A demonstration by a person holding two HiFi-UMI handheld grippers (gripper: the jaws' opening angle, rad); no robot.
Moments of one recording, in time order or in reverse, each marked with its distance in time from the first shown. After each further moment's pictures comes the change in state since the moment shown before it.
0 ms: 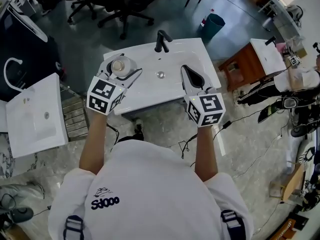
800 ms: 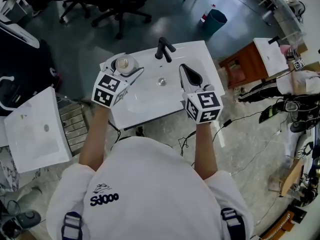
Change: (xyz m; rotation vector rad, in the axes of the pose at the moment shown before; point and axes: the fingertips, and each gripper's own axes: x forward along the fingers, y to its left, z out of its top) left arm 0.087 0.062 -0.041 -0.033 0.100 -0.081; right arm 0.087 -0.031 -0.023 0.040 0.086 -0.031
